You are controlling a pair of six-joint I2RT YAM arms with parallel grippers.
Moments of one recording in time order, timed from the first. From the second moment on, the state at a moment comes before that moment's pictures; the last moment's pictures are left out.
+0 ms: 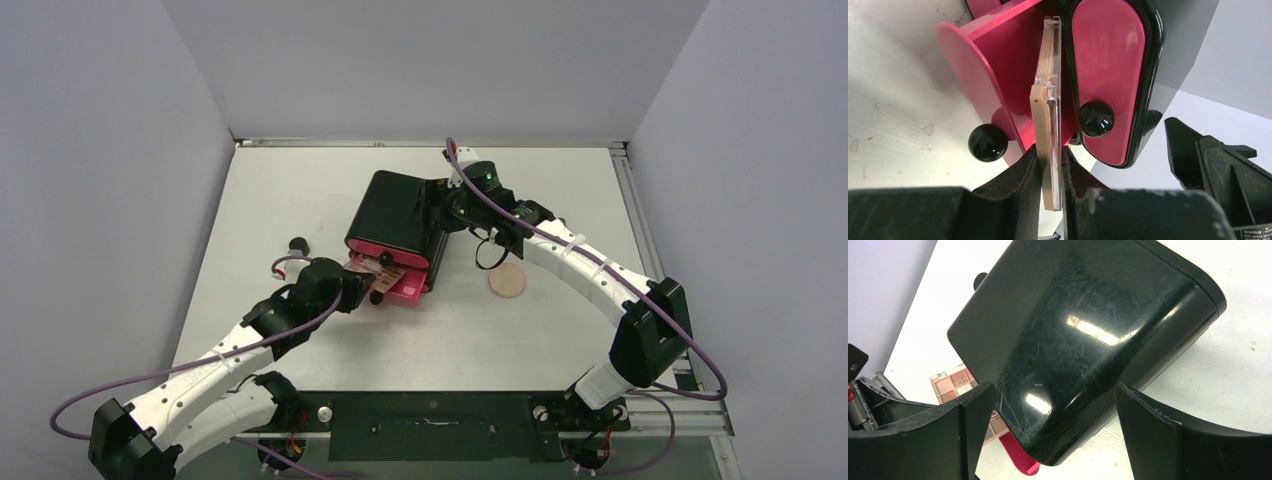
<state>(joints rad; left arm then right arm) -0.71 0.84 0.61 -0.45 -0.32 -1.71 0.66 1.55 1.33 -0.31 -0.14 0.43</state>
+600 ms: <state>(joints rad) -0.71 0.96 0.57 -0.26 -0.30 -1.74 0.66 1.55 1.33 -0.32 -0.14 0.42</state>
